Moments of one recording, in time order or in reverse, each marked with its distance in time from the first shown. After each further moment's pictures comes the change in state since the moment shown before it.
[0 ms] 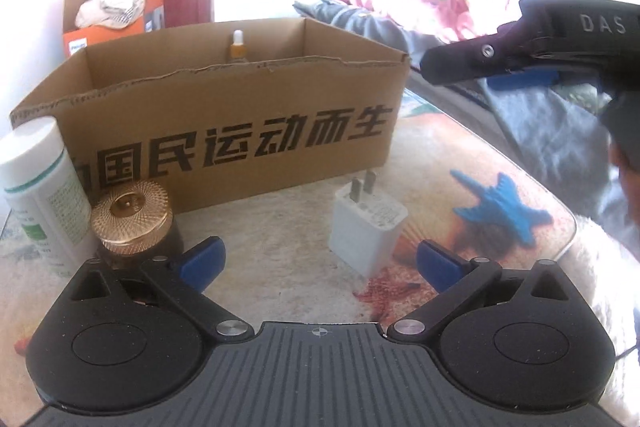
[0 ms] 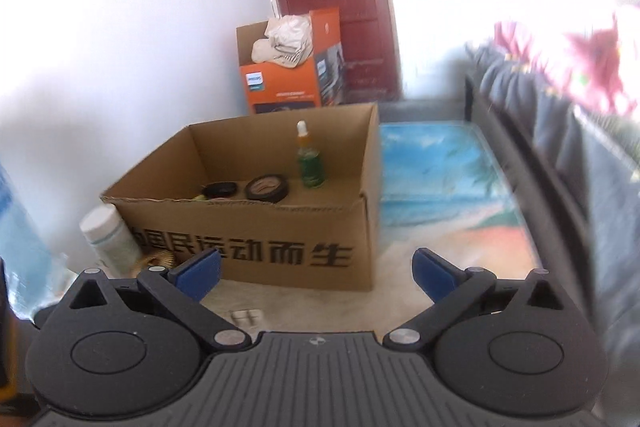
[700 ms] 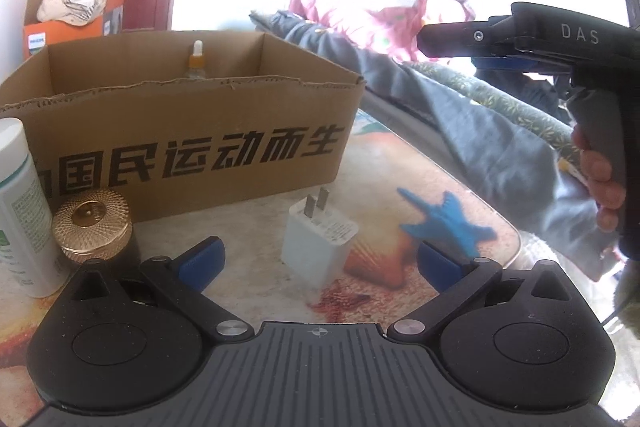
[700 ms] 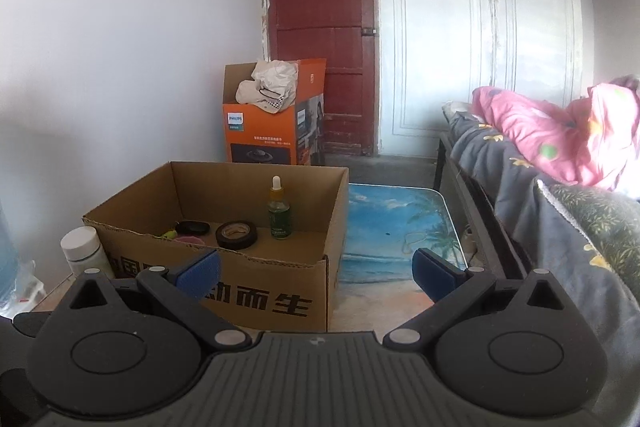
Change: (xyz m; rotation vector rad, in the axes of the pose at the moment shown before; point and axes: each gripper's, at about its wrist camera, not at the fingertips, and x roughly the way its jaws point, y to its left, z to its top) left arm 0.008 0.007 0.004 -0.051 -0.041 -0.191; right arm -0.022 -0.002 0.011 -0.069 -0.142 -0.069
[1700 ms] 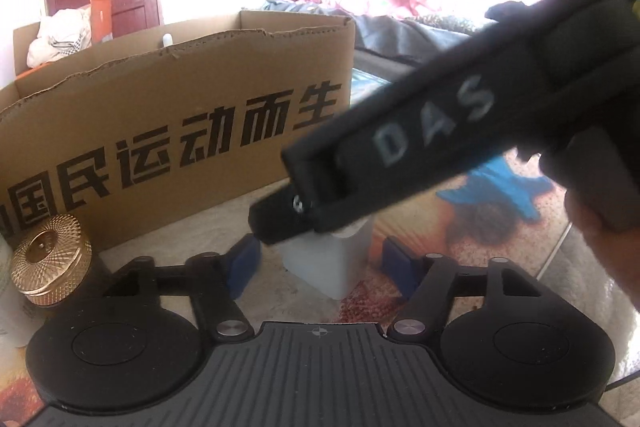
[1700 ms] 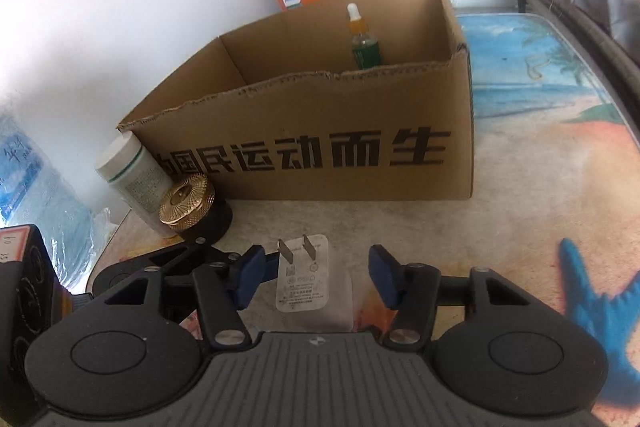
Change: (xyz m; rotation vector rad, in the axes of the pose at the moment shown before) left arm 0.052 -0.019 -0.011 0.193 0.033 0.110; right arm 0.082 0.026 -0.060 0.198 0.409 0.289
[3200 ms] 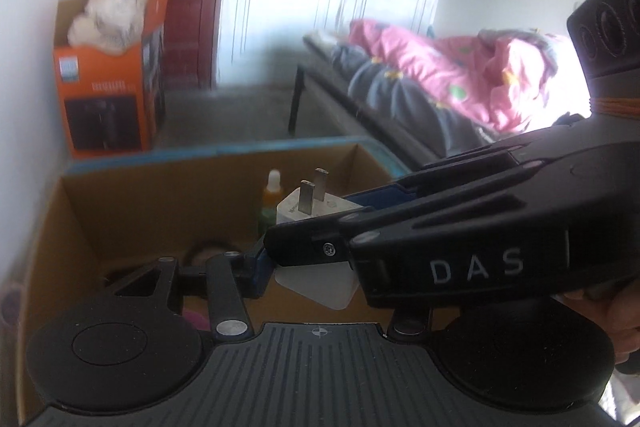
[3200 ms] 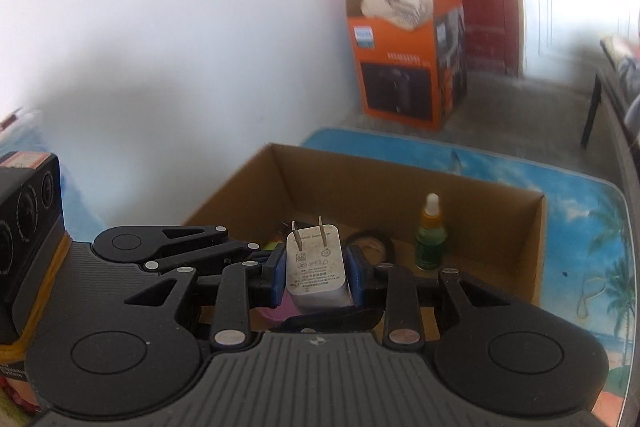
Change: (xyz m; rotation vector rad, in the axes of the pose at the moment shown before) left arm 0.024 0.134 0.136 -0.248 -0.001 0.020; right arm 0.043 0.040 0.190 -0.254 0.010 0.081
